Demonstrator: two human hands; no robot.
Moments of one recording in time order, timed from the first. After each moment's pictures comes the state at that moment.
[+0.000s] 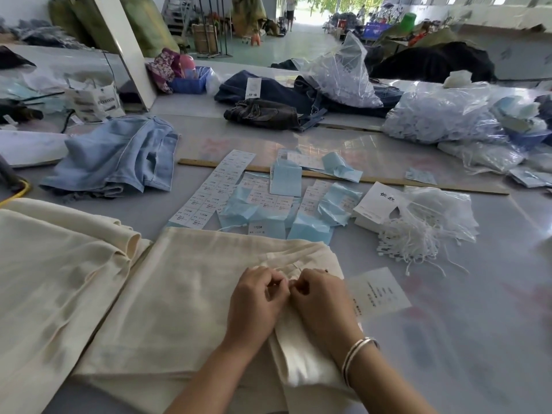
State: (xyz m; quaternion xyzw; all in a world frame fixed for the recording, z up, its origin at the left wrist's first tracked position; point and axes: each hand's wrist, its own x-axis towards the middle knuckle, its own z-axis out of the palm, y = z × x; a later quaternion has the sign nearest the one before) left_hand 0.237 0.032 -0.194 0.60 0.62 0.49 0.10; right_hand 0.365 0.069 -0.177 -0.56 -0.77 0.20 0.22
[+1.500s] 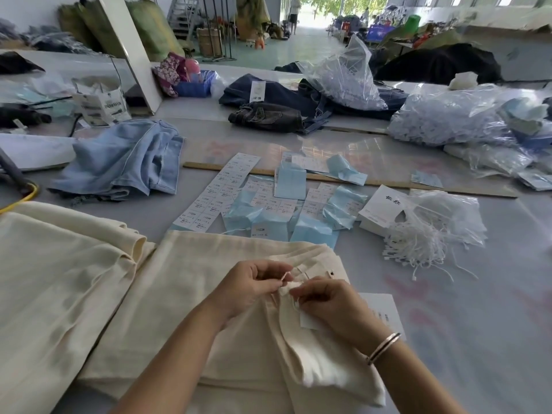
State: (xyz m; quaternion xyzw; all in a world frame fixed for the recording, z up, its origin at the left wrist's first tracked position) left_hand 0.196 0.053 -0.169 0.47 0.49 0.46 0.57; right_hand 0.384 0.073 -0.164 -0.46 -0.71 0.46 0.26
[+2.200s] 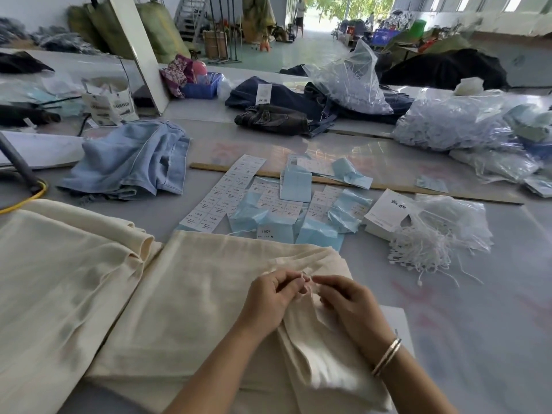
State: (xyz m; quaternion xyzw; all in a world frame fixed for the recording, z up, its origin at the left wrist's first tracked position) left_hand 0.230 0.053 -0.199 0.51 0.56 0.51 0.41; right_hand 0.391 0.068 -0.171 -0.50 -0.61 0.50 0.36
